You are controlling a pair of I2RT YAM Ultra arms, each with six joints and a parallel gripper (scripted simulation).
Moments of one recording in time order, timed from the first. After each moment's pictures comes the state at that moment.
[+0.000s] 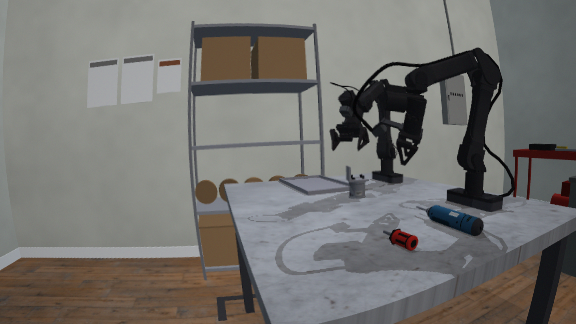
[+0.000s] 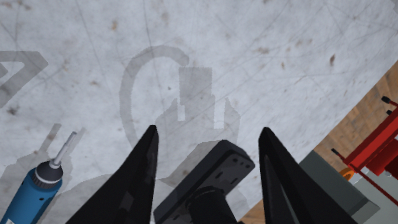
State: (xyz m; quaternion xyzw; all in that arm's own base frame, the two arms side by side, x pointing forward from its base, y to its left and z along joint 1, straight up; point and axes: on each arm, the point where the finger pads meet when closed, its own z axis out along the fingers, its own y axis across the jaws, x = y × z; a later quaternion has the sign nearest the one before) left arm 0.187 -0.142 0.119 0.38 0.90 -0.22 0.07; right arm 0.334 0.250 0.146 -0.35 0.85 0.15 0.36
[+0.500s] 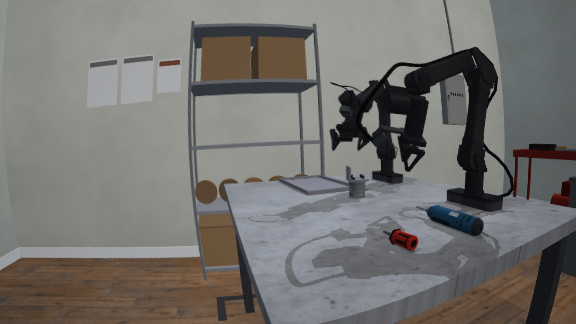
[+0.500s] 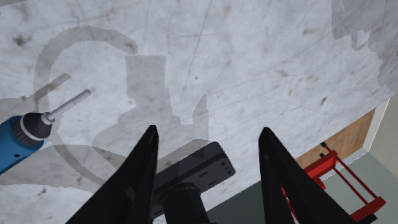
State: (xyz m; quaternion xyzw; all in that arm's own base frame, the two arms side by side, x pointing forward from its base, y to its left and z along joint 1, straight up) left arm 0.211 -0.105 0.106 0.20 0.96 -0.19 0.05; right arm 0.334 0.250 0.146 -0.35 0.85 0.15 0.36
